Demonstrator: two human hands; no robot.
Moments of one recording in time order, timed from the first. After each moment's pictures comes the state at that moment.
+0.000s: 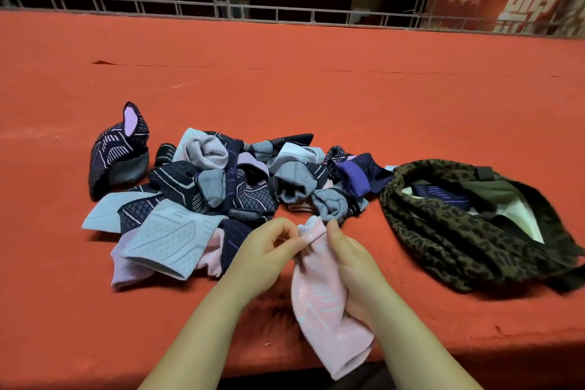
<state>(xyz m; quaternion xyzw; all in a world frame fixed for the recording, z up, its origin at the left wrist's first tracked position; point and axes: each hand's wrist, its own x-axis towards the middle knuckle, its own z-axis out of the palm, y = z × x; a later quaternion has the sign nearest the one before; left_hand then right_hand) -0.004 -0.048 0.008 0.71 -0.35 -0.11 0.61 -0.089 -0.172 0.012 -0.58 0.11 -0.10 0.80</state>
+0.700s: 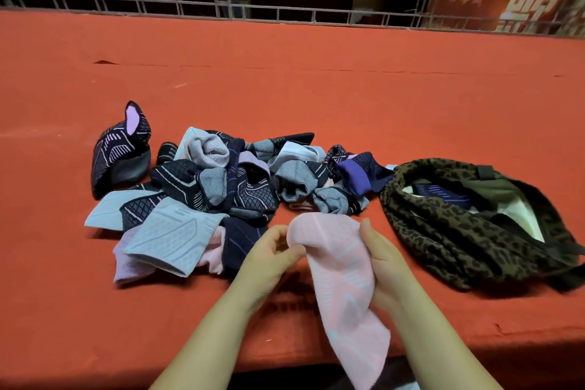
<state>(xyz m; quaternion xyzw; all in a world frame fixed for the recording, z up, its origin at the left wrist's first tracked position) -0.006 -0.053 -0.026 0.62 -0.22 -0.23 0.71 -0.099 -0.212 -0.002 -0.47 0.11 -0.09 0.87</state>
